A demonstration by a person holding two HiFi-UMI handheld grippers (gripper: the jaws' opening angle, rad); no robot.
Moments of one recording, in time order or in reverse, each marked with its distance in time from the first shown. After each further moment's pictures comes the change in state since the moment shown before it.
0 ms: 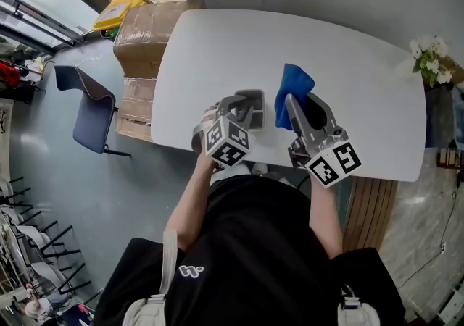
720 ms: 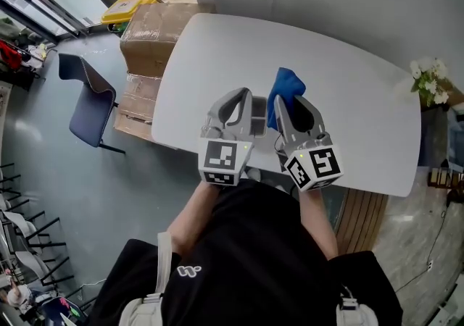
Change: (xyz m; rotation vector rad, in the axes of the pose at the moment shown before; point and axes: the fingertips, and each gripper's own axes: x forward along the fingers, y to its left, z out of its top) left arm -0.106 0.060 0.084 -0.429 -0.552 0.295; right arm 0.037 0.025 -0.010 -0.170 0.105 -0.096
